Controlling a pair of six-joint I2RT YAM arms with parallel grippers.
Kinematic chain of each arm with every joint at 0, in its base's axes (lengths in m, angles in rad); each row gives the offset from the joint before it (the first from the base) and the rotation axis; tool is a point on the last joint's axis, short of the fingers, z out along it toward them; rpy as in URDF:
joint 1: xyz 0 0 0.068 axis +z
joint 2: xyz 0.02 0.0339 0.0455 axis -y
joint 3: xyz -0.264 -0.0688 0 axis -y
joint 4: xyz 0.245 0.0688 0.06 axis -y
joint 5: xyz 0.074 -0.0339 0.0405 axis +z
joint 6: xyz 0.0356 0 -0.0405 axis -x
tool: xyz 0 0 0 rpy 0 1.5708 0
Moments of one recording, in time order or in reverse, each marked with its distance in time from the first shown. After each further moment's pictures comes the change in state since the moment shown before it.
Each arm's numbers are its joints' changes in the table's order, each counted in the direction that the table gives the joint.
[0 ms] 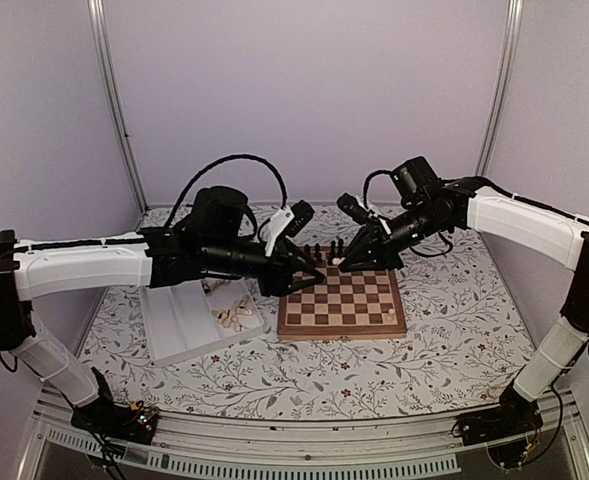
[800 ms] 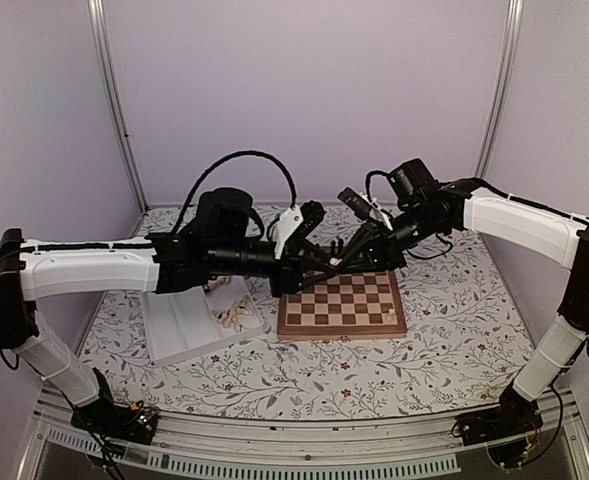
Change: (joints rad) left arm -0.054 -0.023 -0.007 0.155 0.054 -0.138; right arm -0.006 -0.014 0.000 0.006 0.257 -0.099
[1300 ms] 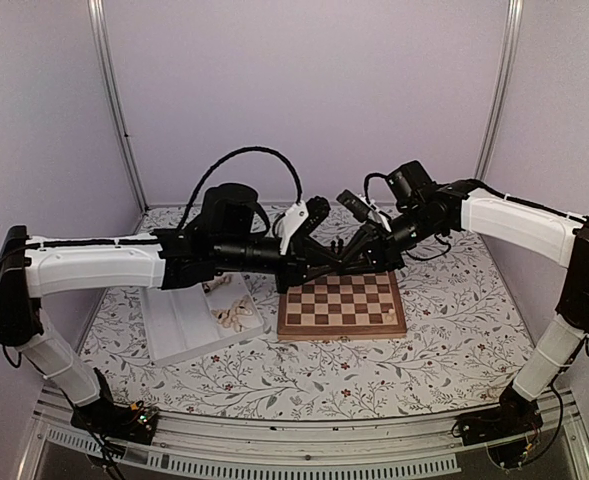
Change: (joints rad) left arm 0.000 -0.031 0.042 0.005 -0.034 0.006; right arm 0.000 -0.019 -0.002 0.008 -0.002 -0.003
